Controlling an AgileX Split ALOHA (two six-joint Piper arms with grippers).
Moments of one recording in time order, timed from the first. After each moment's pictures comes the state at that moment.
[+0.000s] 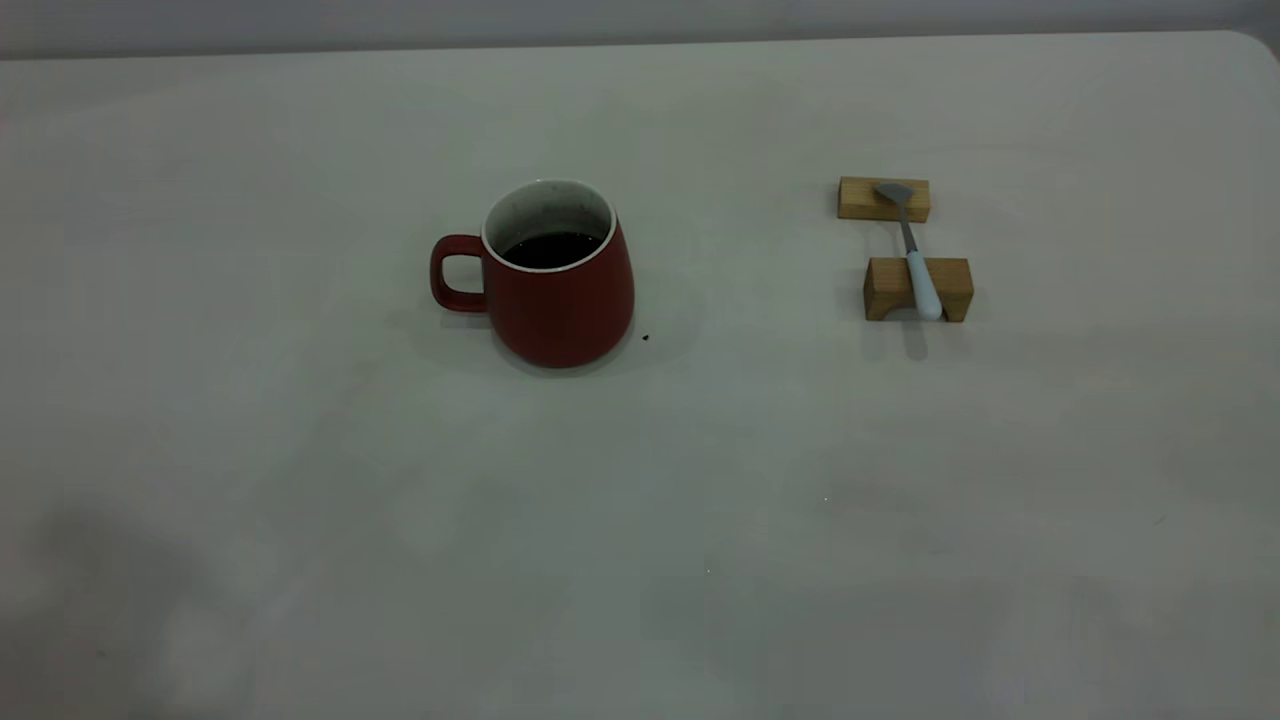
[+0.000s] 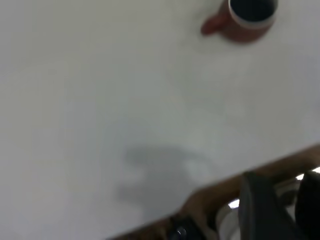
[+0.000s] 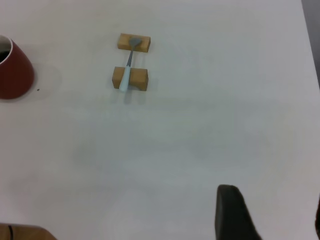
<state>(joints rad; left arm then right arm) -0.41 0.92 -1.06 0.08 1.17 -0.05 0.06 0.02 -0.47 0.04 1.14 -0.04</state>
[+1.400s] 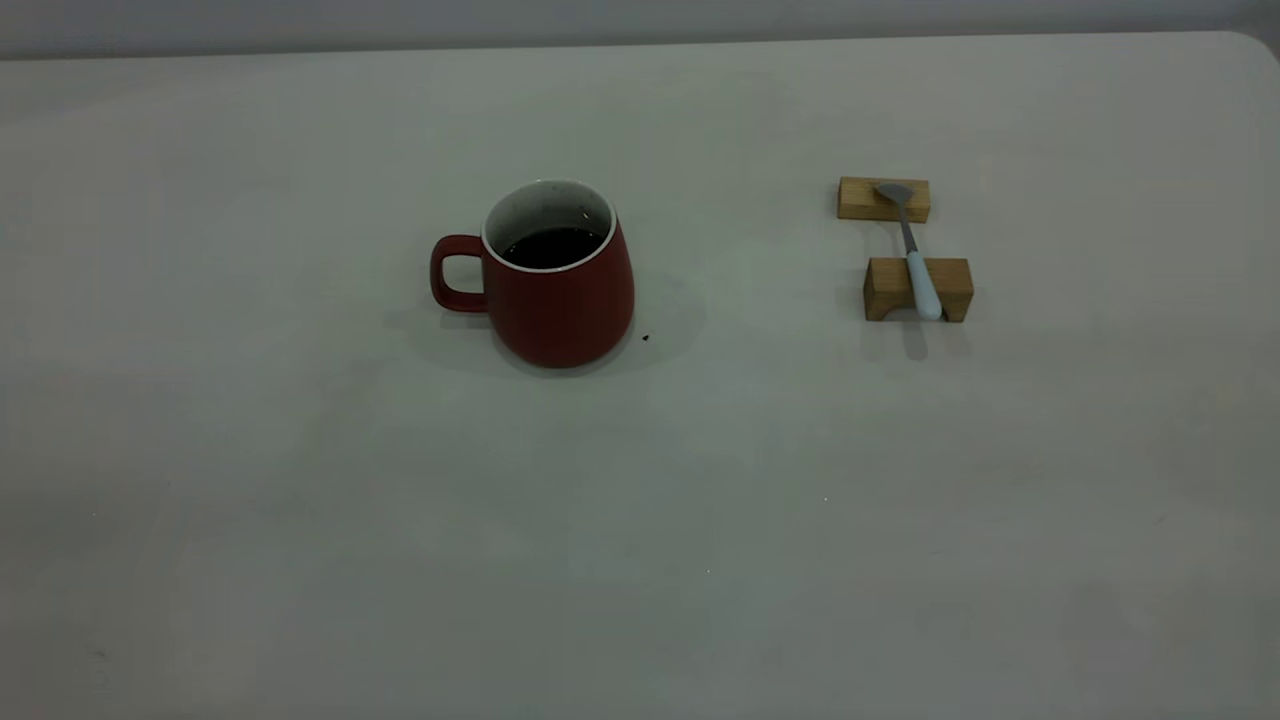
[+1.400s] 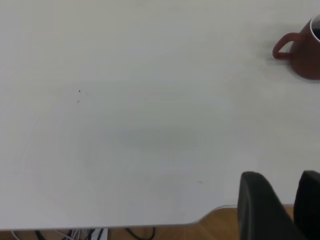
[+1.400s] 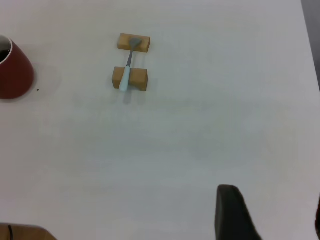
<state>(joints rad) -0.04 -0.02 -0.49 0.03 1.13 -0.03 0.06 0.02 -0.47 0.04 1.14 -0.04</state>
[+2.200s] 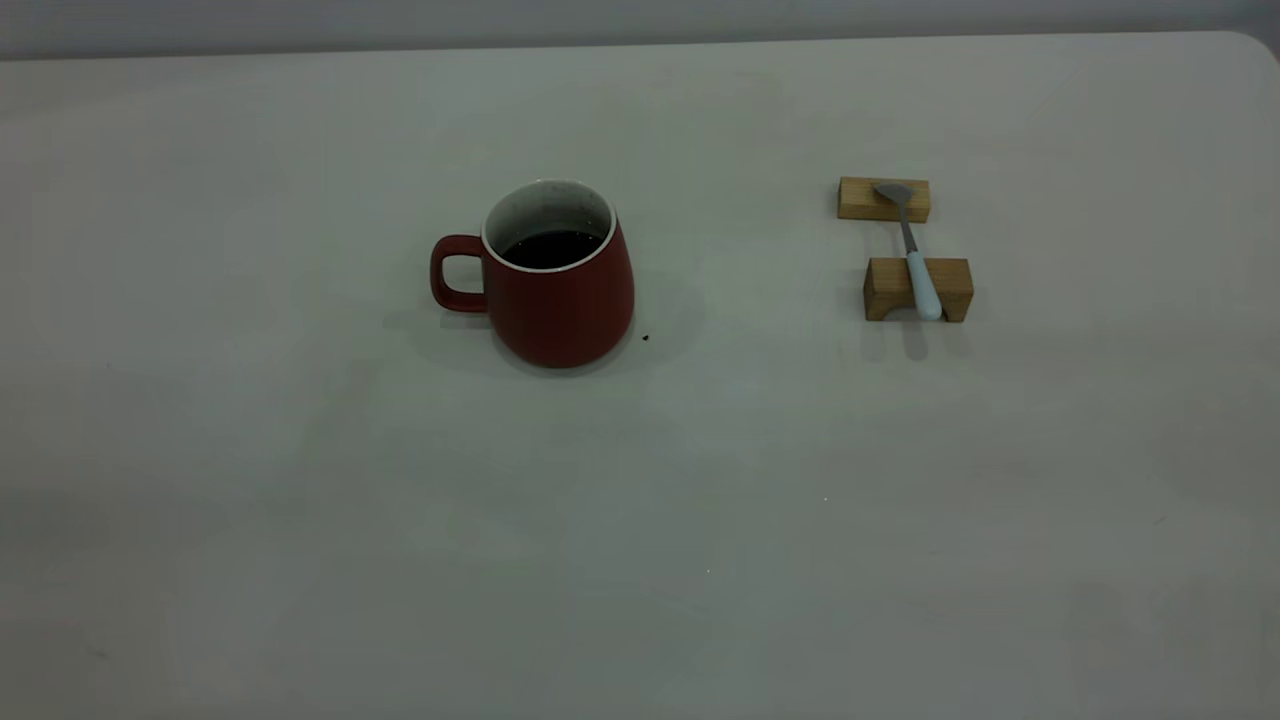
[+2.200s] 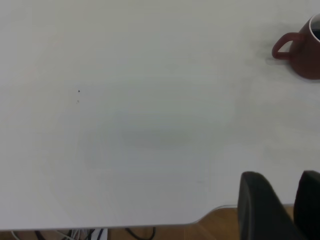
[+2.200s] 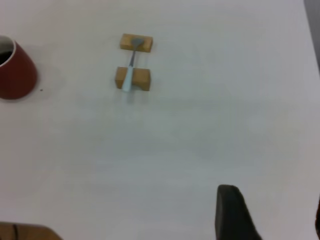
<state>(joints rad) -0.04 -0.02 -0.49 0.03 1.13 -0.03 0.06 0.02 -0.47 0.06 1.14 -0.04</state>
